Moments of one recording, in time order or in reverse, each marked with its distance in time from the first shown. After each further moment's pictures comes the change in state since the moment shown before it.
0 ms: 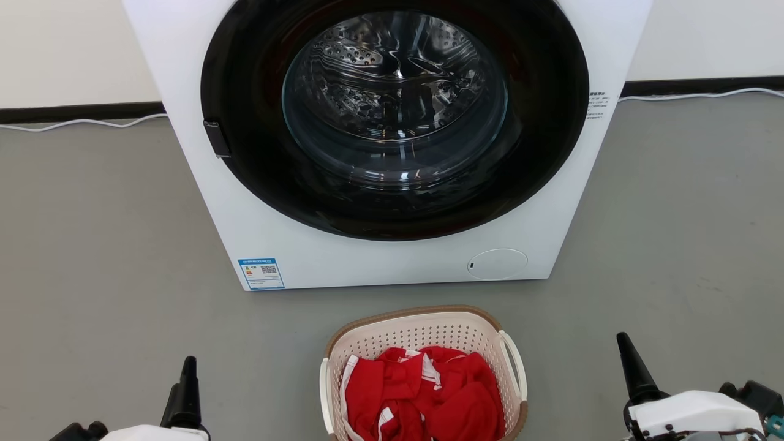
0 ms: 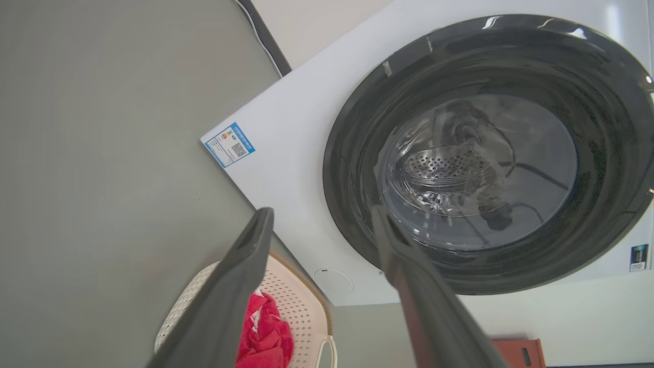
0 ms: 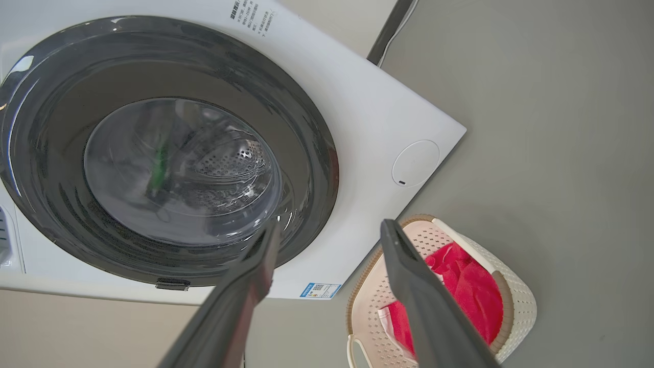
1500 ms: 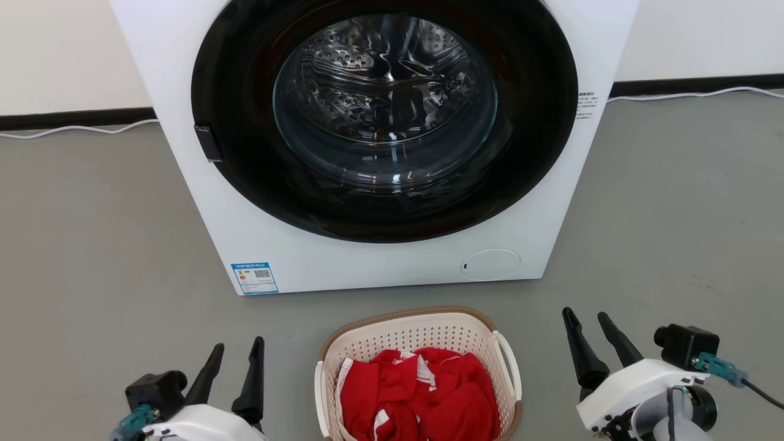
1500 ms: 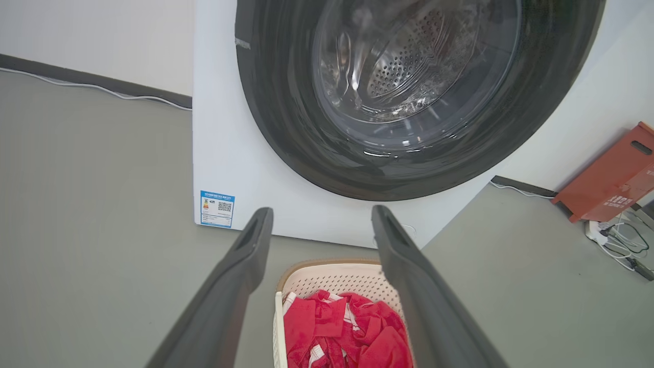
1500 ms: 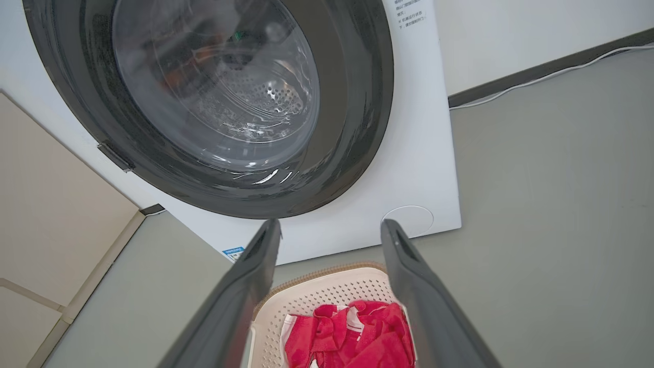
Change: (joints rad) left arm -0.060 0.059 -0.224 0.018 0.609 -0.001 -0.123; right arm -0.167 -0.086 0.276 0.125 -0.494 0.000 -0.128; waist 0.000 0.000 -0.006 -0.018
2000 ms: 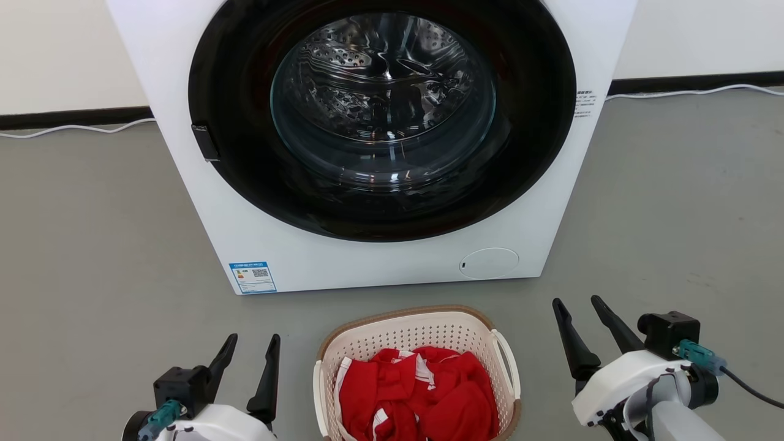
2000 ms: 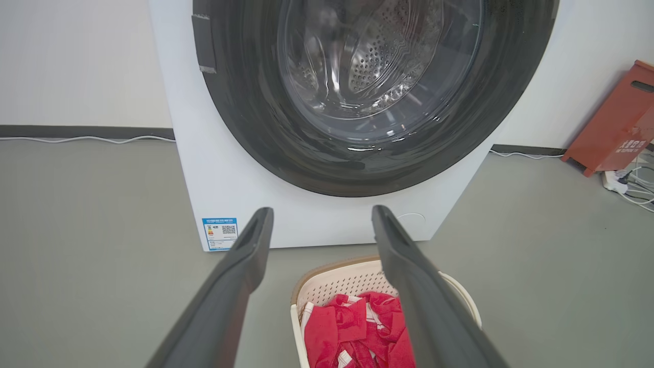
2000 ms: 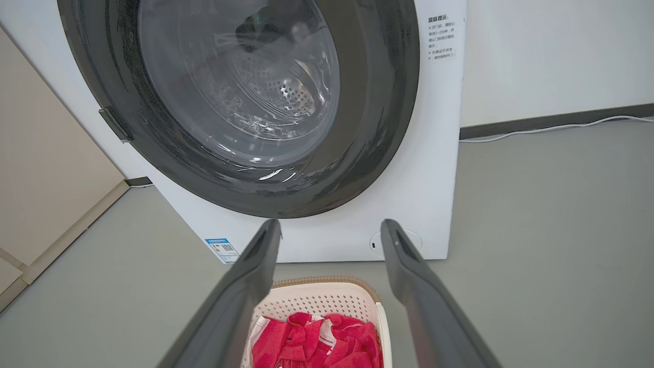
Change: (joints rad) left arm -0.018 0.001 -0.037 0.015 0.155 0.000 -0.042; right arm -0.056 -0.016 0.055 0.047 -0.137 0.000 -0.039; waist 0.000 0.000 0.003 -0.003
